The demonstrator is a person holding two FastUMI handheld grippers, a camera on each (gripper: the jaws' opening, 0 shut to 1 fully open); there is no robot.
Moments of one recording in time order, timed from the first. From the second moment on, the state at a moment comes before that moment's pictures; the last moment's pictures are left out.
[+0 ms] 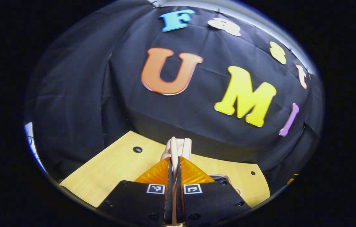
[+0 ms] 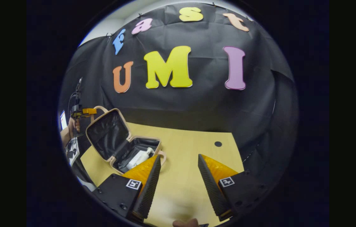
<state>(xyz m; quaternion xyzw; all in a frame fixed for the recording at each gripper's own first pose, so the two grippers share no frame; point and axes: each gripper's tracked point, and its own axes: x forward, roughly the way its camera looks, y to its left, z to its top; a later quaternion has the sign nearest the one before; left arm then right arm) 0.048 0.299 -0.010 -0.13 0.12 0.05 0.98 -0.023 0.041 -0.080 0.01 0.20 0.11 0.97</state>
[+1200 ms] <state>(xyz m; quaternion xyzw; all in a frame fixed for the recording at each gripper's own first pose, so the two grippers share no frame) 0.070 -0.028 -0.216 0.17 0.24 -0.08 0.95 -0.043 -0.124 -0.105 -0.01 0.21 -0.02 0.98</state>
